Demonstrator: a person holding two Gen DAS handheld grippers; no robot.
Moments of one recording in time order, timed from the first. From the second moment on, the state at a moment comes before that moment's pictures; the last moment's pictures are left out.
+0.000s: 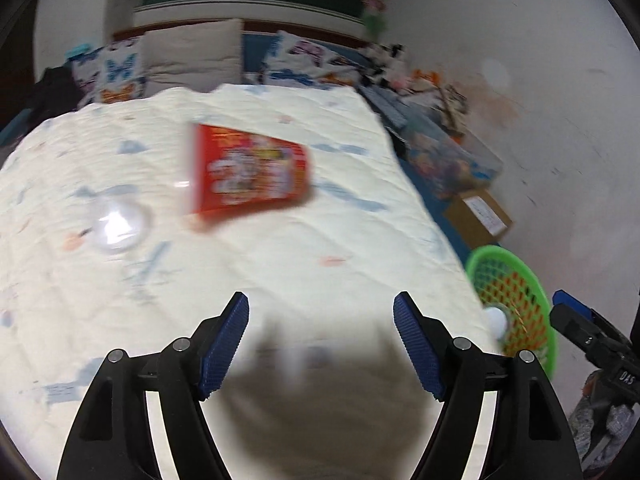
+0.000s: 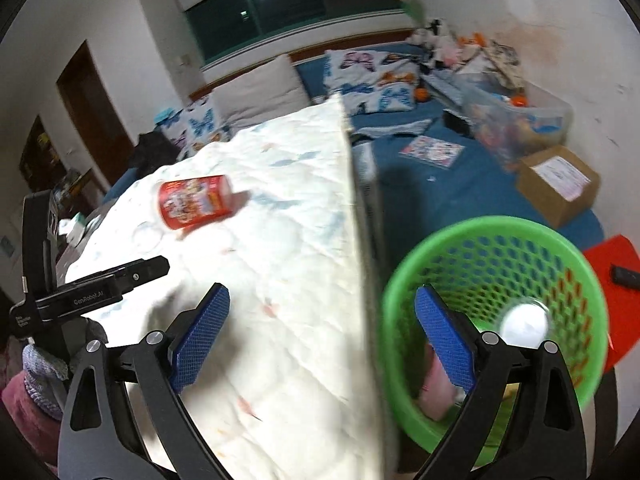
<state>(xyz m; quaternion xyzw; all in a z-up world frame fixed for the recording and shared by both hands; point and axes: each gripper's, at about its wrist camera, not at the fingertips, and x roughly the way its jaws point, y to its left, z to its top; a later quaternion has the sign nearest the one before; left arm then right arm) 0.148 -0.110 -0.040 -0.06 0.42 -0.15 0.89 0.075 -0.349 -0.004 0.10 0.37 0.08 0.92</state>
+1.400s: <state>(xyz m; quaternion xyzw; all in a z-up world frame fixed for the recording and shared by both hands) 0.221 0.033 -0.069 -0.06 0.43 -0.04 0.90 0.161 -0.214 -0.014 0.05 0.40 0.20 0.89</state>
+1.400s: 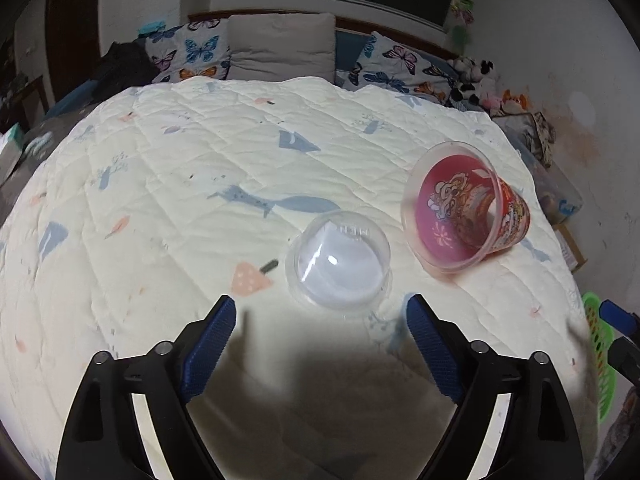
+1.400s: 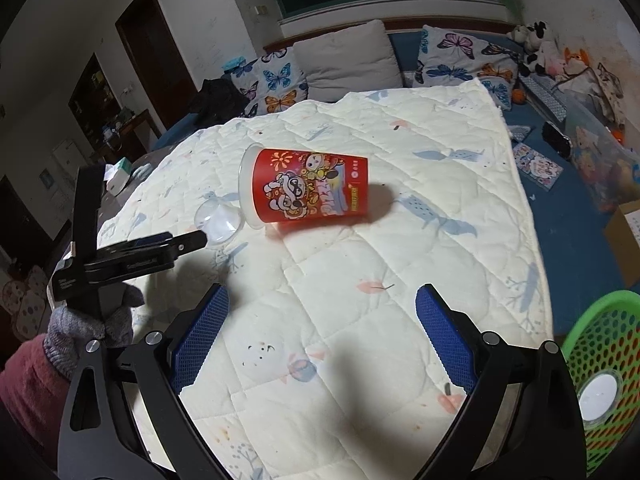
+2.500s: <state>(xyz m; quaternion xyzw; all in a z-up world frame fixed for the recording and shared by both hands) 0.245 0.062 -0.066 -0.04 0.41 -0.08 0.91 0.232 -0.127 -0.012 0.02 0.39 0.11 0.91</state>
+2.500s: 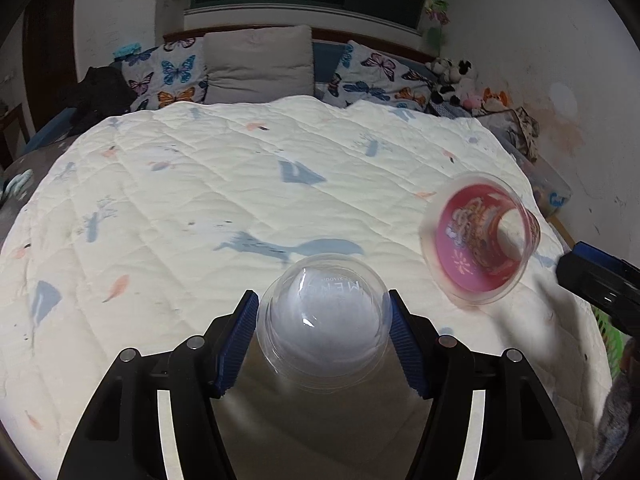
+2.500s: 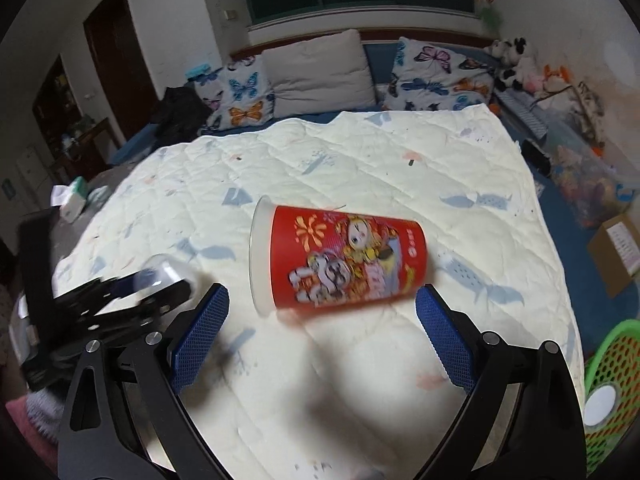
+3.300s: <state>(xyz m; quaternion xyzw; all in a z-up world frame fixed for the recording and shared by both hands) 0.223 0.084 -0.058 -0.07 0.39 -0.09 0.91 0.260 -0.141 -0.059 0.00 0.42 0.00 0.91</state>
